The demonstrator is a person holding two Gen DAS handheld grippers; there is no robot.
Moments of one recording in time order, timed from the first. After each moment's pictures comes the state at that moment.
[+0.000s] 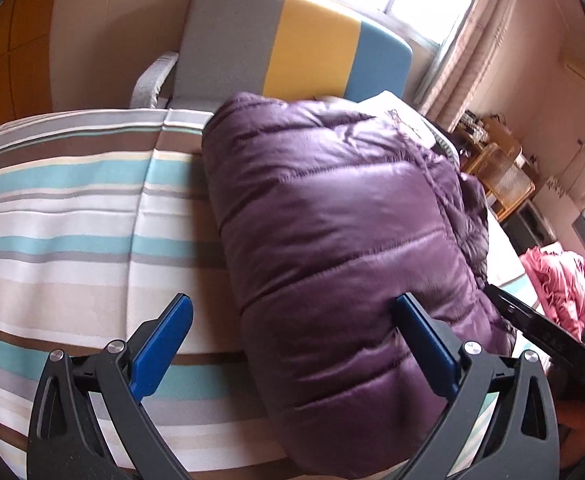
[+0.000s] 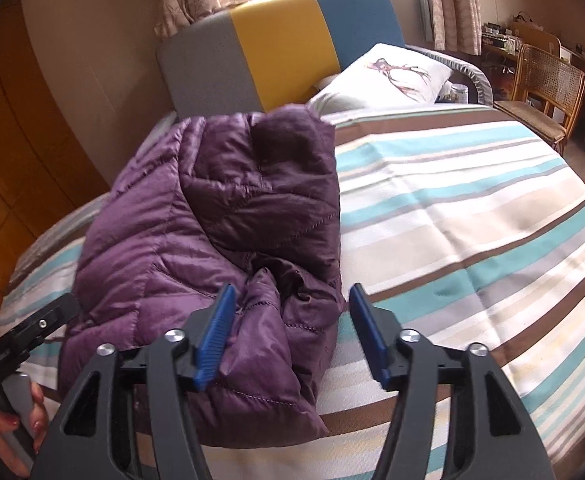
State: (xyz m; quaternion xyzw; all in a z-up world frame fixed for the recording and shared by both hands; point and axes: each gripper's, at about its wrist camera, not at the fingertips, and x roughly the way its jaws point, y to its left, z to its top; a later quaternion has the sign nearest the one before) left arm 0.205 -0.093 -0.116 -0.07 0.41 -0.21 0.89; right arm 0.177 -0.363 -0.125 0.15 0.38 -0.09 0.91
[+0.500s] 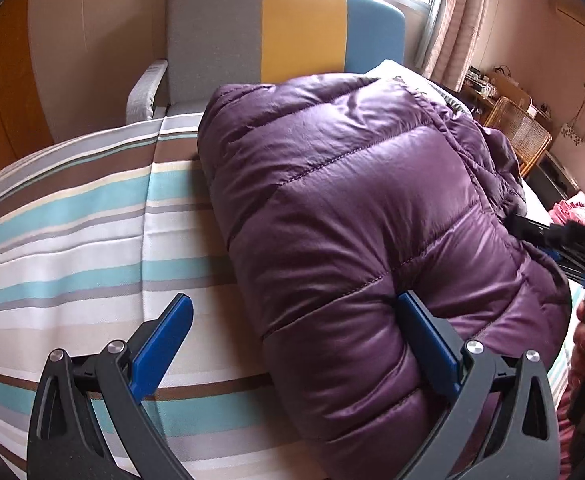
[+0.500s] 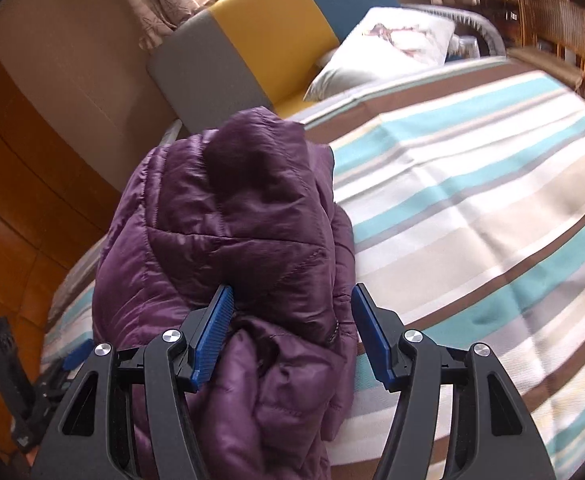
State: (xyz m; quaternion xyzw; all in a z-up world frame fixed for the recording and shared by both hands) left arm 0.223 -0.112 -0.129 0.03 0.43 -0.20 0.88; right arm 0.228 -0.405 -0.154 0.27 0.40 -0.05 0.87
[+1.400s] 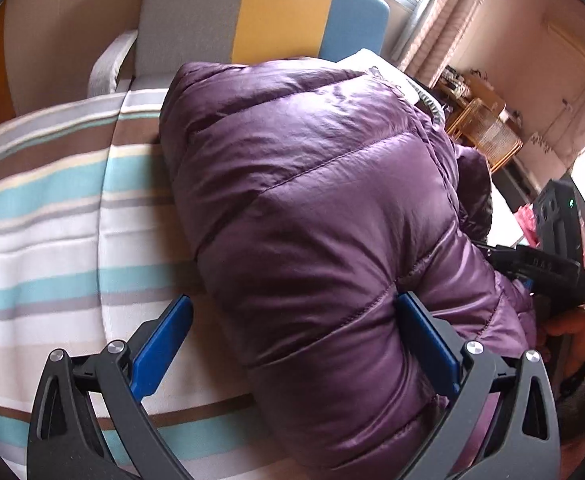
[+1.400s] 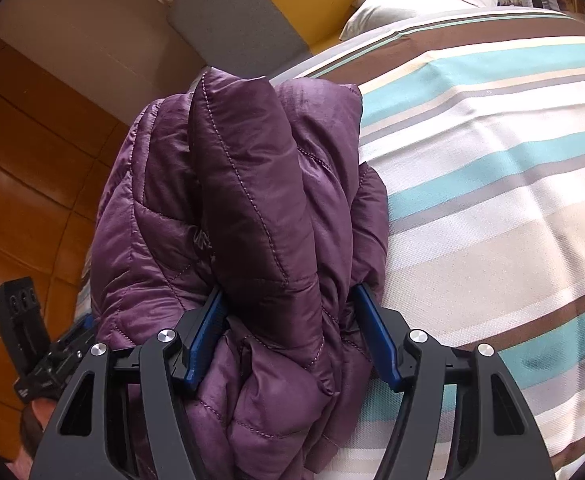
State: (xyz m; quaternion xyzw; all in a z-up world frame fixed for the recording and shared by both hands) left arm 0.253 -0.120 -0.132 -0.01 0.46 -0.27 0.85; right arm 0.284 -0.428 -0.183 0.28 0.47 0.05 0.83
